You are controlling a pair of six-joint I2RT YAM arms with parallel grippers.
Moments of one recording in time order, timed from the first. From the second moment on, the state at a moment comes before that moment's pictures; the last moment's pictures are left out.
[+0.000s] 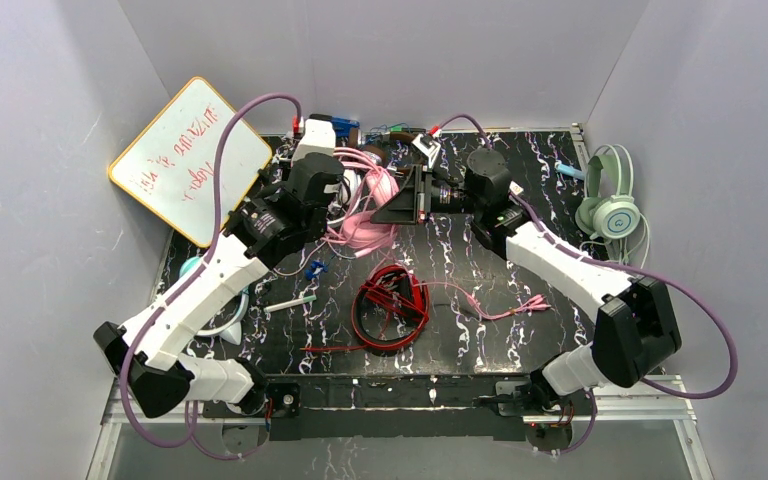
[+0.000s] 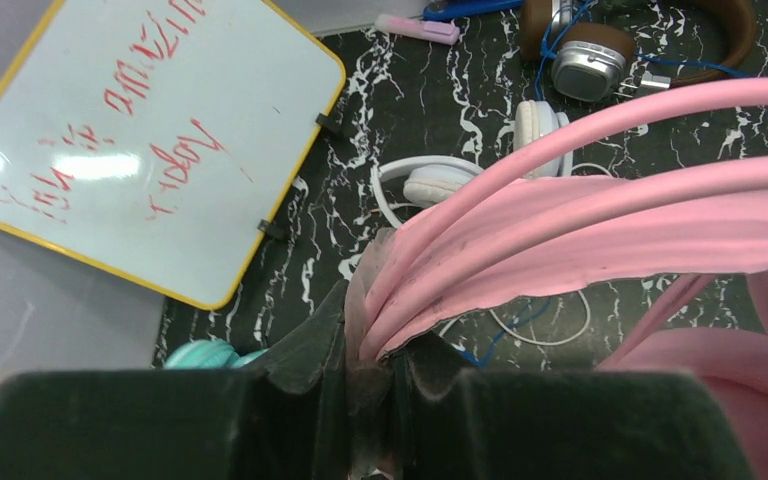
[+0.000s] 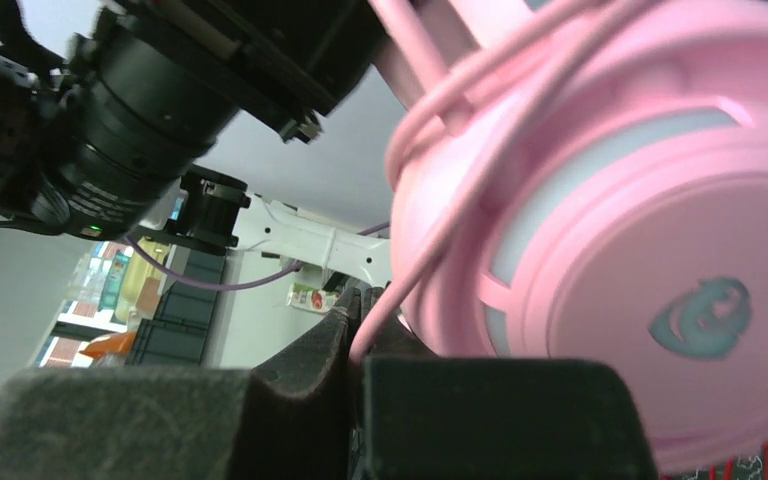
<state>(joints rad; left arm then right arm) -0.76 1.28 1.45 -0.71 -0.88 -0.08 0.61 1.45 1.09 0.35 -0.95 1.07</state>
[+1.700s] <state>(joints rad) -0.41 1.68 1.79 -1.07 -0.26 -0.76 0.81 1.36 0.76 0.41 -0.77 0.95</state>
